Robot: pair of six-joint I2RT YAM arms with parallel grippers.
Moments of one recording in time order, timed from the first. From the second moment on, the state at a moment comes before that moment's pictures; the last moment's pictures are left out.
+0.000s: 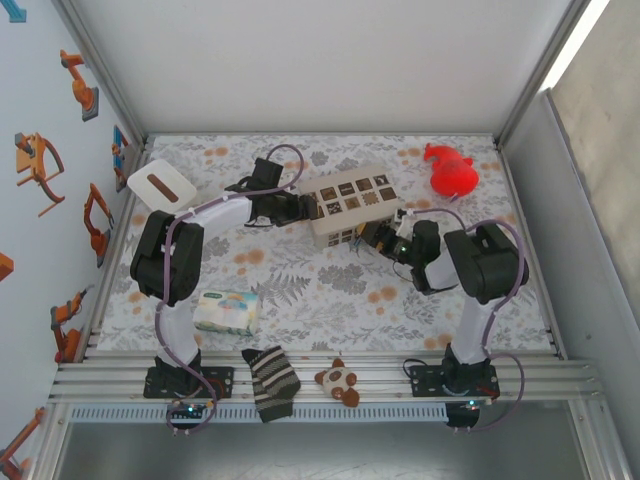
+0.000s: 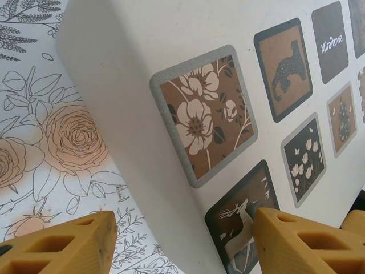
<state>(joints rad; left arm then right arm) -0.50 1.95 1.34 -0.31 0.41 -0.52 0.26 1.91 0.49 1.11 -0.64 0.90</state>
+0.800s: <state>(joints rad) -0.50 1.94 1.34 -0.32 0.39 -0.52 0.30 1.99 0.52 1.25 -0.68 0.91</state>
